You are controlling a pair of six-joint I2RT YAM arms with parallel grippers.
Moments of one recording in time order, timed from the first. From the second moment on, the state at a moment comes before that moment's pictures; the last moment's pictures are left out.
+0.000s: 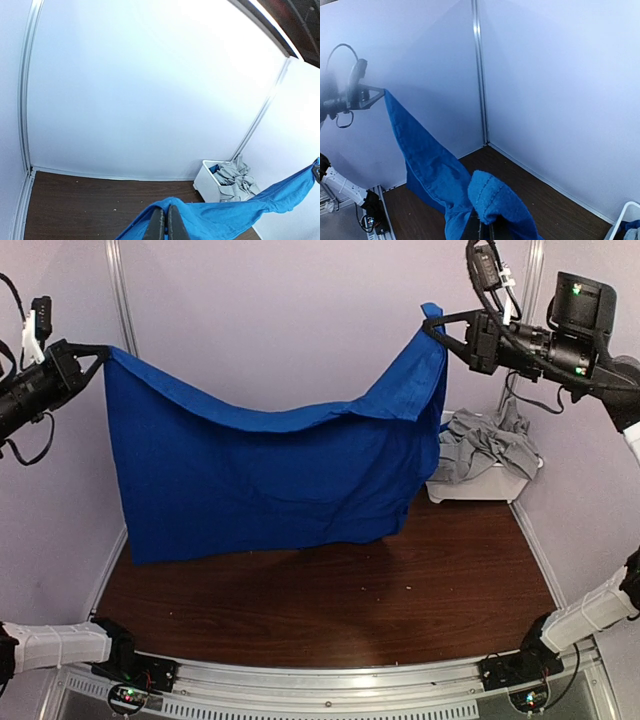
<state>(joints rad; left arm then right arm) -0.36 0.98 1.71 -0.74 0.02 -0.39 0.67 1.34 1.97 -0.65 -0.23 0.07</state>
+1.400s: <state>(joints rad) -0.20 1.10 0.82 -0.40 -0.13 -0.53 0.59 1.71 1.39 -0.27 0.05 0.06</state>
